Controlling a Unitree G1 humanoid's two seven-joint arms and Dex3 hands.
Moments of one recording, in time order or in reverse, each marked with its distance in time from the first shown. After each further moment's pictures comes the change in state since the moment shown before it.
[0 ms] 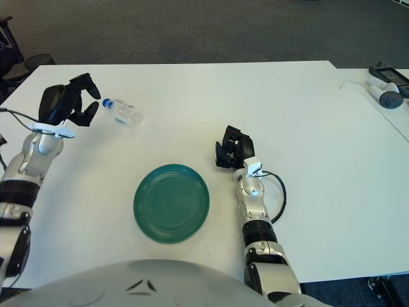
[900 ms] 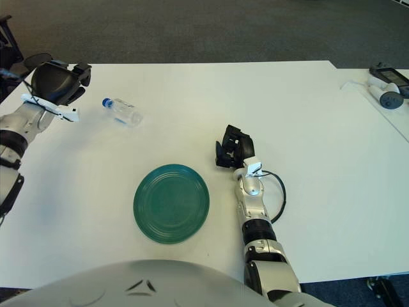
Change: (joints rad) left arm -0.438 0.042 -0.518 0.626 0.417 0.155 0.355; right arm -0.019 -0.001 0.001 0.045 -0.001 -0.022 -0.005
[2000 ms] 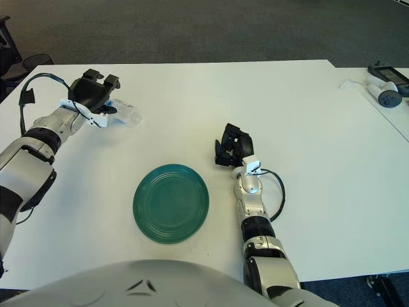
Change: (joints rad) left arm -0.030 -0.169 -0.045 0.099 -0.163 0.033 -0.251; right arm -0.016 0.000 0.002 0.035 -0.001 -0.028 -0.009
